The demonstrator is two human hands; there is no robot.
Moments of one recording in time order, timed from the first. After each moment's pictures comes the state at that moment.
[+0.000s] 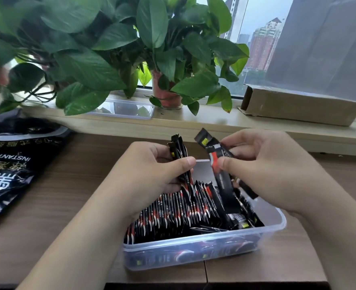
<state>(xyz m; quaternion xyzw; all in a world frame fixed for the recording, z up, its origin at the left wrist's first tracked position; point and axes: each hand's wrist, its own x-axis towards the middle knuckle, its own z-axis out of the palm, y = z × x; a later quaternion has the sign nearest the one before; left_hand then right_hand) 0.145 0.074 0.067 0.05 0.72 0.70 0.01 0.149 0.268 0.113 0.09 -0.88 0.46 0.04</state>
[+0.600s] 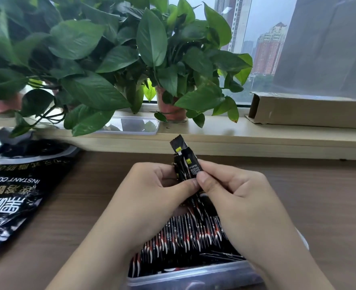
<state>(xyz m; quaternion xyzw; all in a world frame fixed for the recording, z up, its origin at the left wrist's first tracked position) 0.150 0.079 0.071 0.08 0.73 0.68 -0.02 0.156 0.228 0.073 0.14 -0.77 0.61 0.10</state>
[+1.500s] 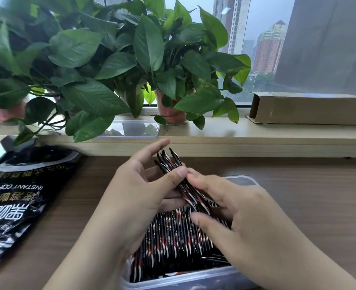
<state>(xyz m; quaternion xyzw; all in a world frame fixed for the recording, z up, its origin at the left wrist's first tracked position) 0.148 0.077 0.079 0.02 0.63 0.78 -0.07 0.157 0.249 0.065 0.30 -0.86 0.38 0.13</state>
